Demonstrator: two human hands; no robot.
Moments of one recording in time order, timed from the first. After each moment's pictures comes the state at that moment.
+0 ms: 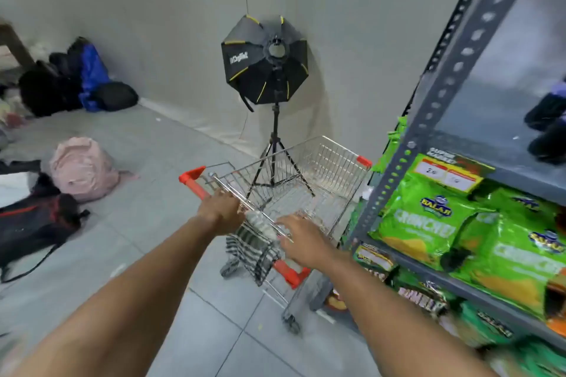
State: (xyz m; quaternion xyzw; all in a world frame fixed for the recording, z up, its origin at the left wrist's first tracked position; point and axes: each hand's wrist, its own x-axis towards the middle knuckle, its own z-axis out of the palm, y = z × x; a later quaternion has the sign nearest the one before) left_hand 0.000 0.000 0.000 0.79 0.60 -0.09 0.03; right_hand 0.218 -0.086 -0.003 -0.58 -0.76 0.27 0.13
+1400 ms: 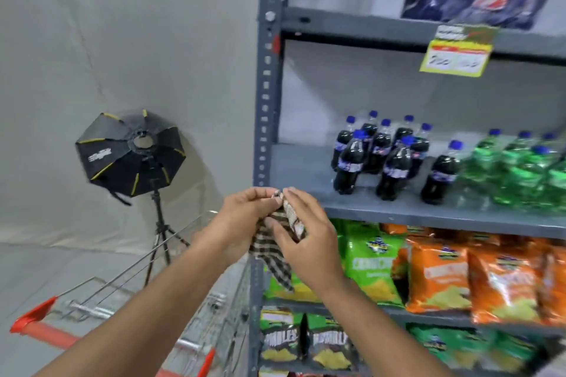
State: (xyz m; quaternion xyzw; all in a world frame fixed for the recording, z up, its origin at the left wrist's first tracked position) left_hand 0.257 -0.092 0.227 0.51 0.25 0.35 0.75; right_hand 0.367 -0.184 0.187 -0.59 -0.57 -0.10 0.56
